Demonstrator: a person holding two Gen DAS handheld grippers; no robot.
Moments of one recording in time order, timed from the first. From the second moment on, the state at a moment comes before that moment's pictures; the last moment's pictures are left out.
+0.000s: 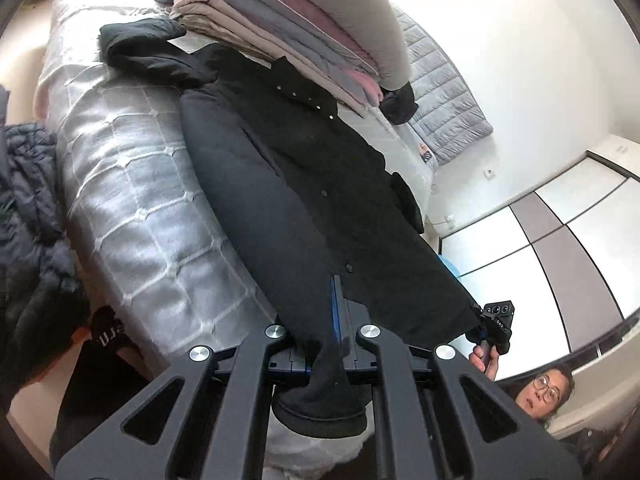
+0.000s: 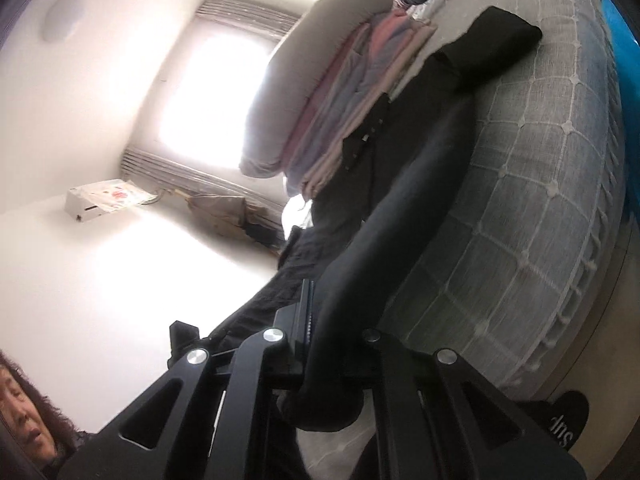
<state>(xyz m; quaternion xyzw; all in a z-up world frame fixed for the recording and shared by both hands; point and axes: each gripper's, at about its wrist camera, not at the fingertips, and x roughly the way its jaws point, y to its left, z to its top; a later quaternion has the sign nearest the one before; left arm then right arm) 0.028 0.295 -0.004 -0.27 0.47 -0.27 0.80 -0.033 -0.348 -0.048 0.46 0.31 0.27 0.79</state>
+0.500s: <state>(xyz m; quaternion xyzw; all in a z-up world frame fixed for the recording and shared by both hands) -0.019 0.373 -0.026 -0.15 0.53 -0.03 0.83 -0.069 -0.385 -0.060 0.39 0.35 0.07 0.85</state>
